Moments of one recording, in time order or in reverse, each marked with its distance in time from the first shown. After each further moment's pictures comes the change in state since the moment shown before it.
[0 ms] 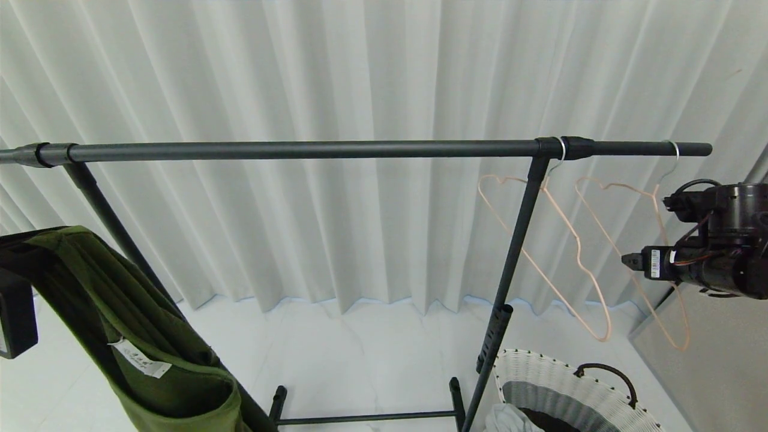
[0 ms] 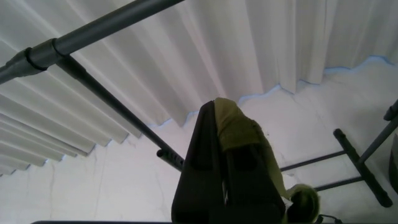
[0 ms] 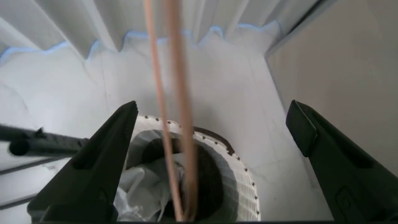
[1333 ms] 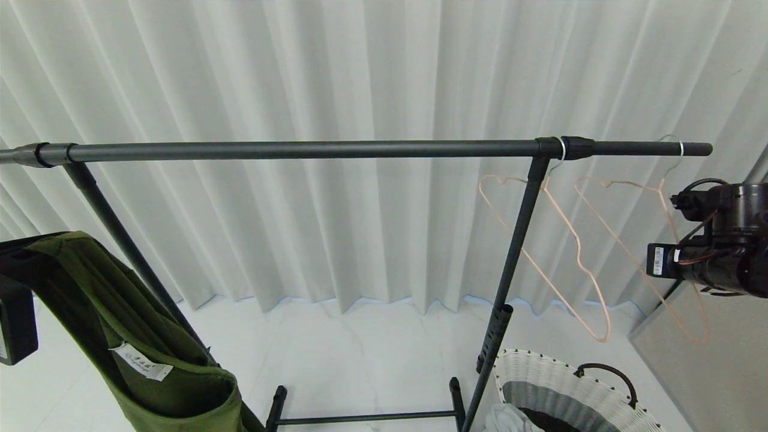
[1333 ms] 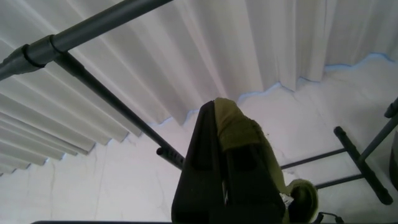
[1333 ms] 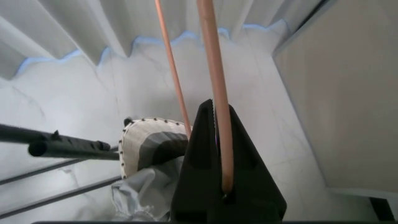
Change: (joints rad) left arm 0.000 -0.007 0.014 0.000 0.000 0.002; right arm -0.017 -0.013 0.003 0.002 0.030 0.048
